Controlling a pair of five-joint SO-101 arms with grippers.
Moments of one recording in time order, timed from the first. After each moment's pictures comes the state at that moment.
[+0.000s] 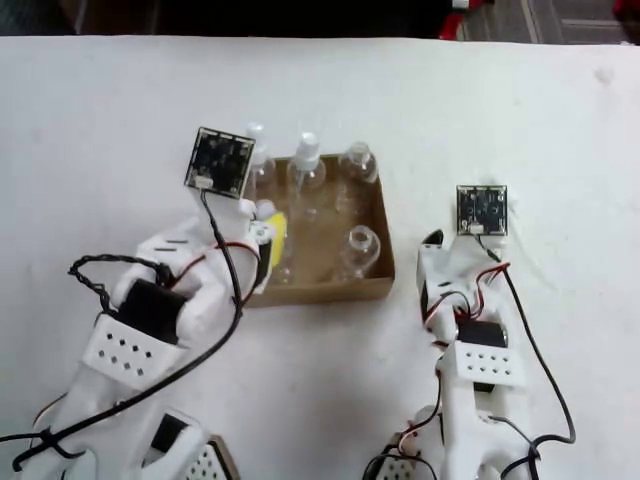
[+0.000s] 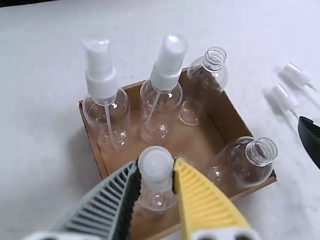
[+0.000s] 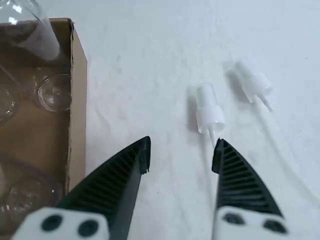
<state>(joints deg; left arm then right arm) 17.1 -48.7 44.7 54.6 9.5 2.9 -48.5 76.7 15.7 7.4</state>
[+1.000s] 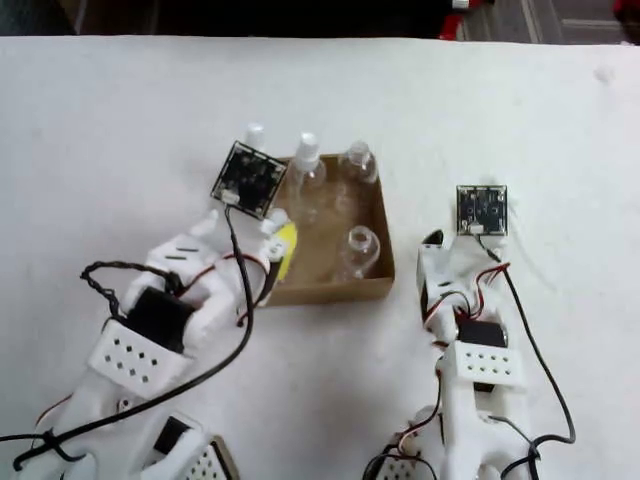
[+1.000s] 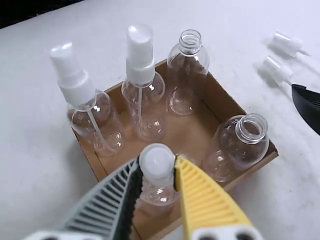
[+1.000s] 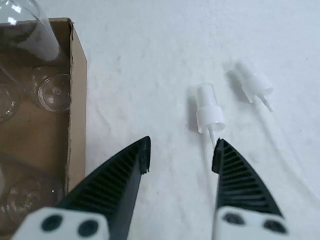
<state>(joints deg) 20.2 -49.7 48.0 52.9 1.8 2.9 -48.5 76.7 15.7 7.4</state>
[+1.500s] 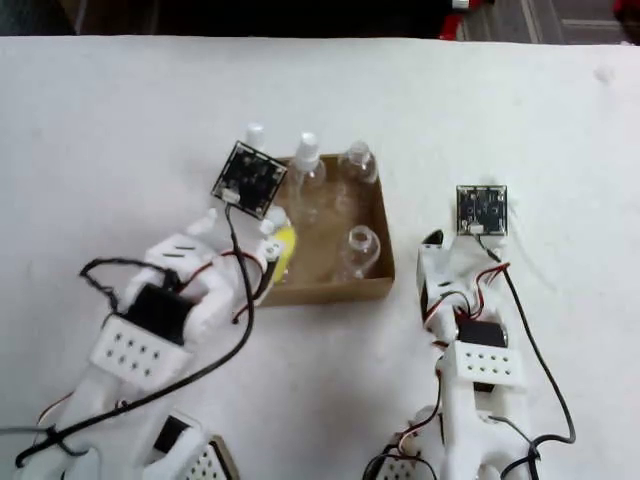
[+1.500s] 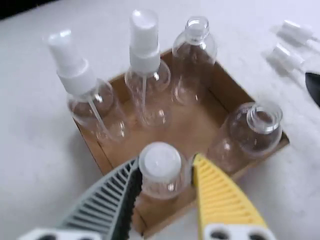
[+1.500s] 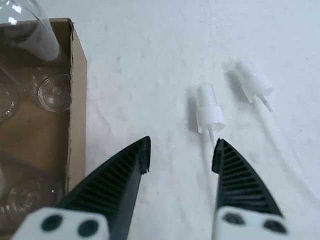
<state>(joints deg) 18.6 -48.7 48.4 53.0 -1.4 2.9 -48.5 76.7 15.7 7.4</state>
